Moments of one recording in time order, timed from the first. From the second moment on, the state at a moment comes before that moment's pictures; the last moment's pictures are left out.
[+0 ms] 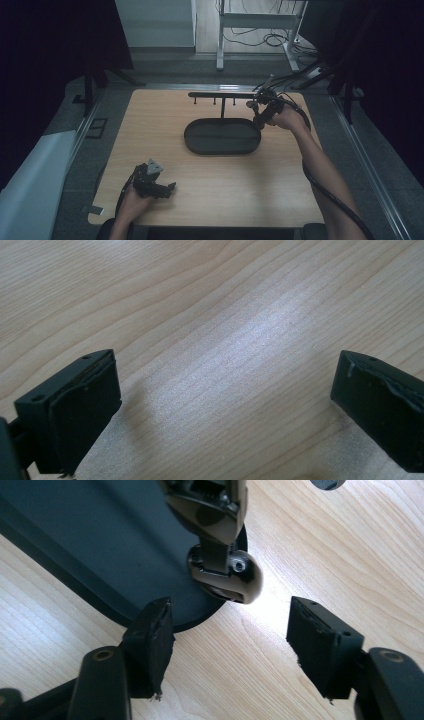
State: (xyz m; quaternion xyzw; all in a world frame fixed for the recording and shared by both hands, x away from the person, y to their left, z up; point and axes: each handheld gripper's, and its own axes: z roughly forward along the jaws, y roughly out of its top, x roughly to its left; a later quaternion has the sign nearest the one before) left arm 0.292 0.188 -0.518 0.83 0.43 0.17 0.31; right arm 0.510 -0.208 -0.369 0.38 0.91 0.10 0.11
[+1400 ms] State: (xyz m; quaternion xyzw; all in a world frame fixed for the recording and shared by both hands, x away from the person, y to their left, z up) left arm 0.291 0.187 -0.517 0.83 0.43 0.17 0.31; right arm 0.444 -0.236 -0.380 0.34 0.92 0.16 0.12
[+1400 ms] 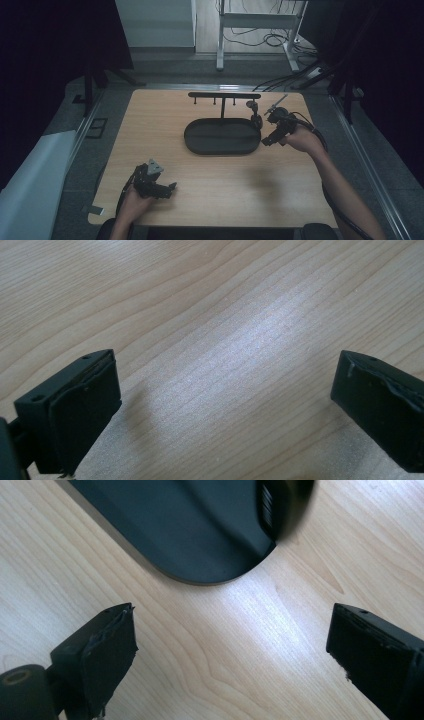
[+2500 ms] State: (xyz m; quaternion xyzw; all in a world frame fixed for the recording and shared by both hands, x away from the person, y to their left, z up) left arm 0.291 0.185 -0.517 0.83 0.43 0.17 0.31; right arm 0.384 -0.250 -0.437 0.34 0.91 0.19 0.12
